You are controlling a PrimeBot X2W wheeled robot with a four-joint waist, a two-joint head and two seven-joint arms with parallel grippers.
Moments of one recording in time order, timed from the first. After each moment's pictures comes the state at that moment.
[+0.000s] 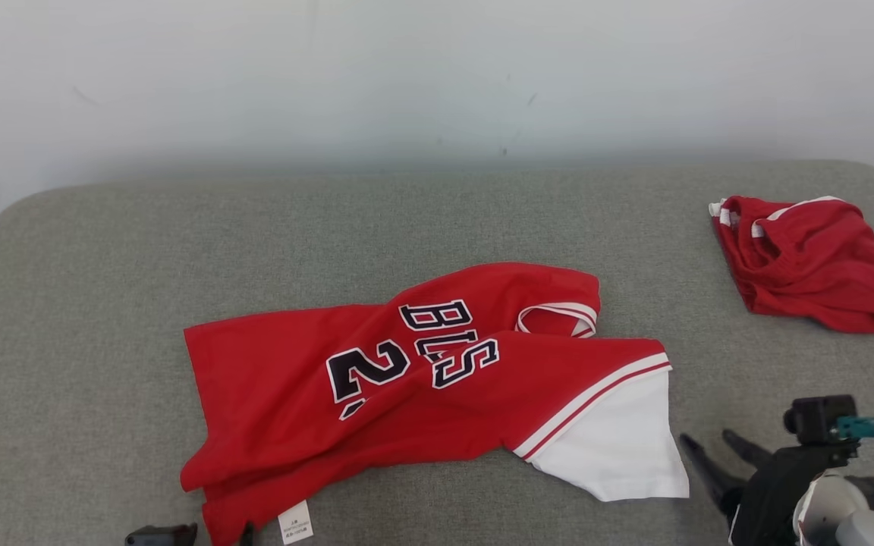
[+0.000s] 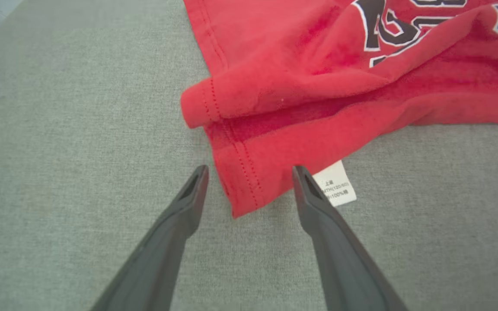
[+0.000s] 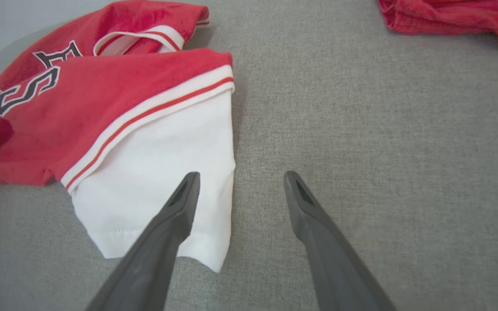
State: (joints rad) left arm 0.07 0.15 -0.24 0.20 -0.16 0.11 0.13; right arm -0.22 -0.48 0.50 0.41 0.92 0.03 0.08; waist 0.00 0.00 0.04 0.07
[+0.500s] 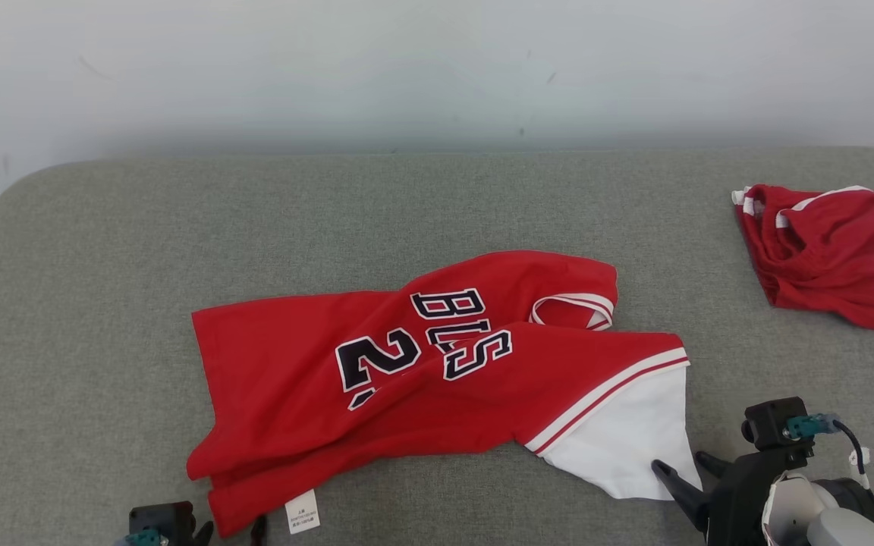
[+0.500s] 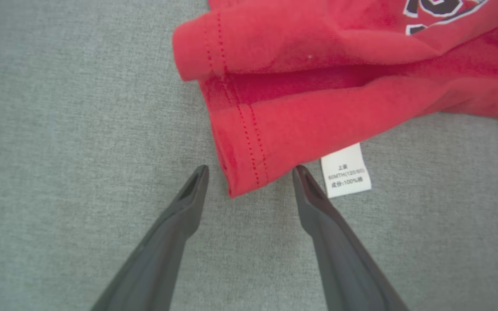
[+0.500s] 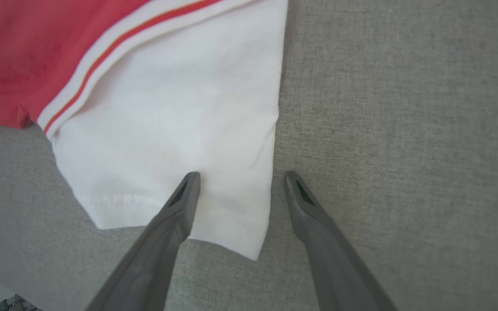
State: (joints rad) left arm 0.02 0.12 -0.23 0.25 -0.24 0.09 0.24; right arm -0.26 -0.45 0.59 0.43 0.89 0.02 0.21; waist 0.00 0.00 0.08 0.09
